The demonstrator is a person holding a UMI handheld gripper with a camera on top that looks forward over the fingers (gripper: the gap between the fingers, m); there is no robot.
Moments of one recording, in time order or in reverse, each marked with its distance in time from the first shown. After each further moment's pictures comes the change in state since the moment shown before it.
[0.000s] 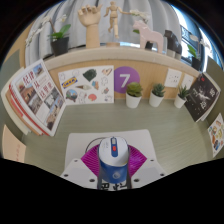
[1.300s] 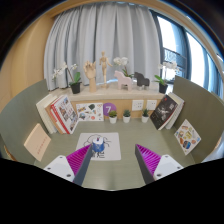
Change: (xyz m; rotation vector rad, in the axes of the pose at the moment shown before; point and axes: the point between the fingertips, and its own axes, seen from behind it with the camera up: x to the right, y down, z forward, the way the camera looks) arm 0.092 0.022 -0.309 0.283 -0.040 -0.009
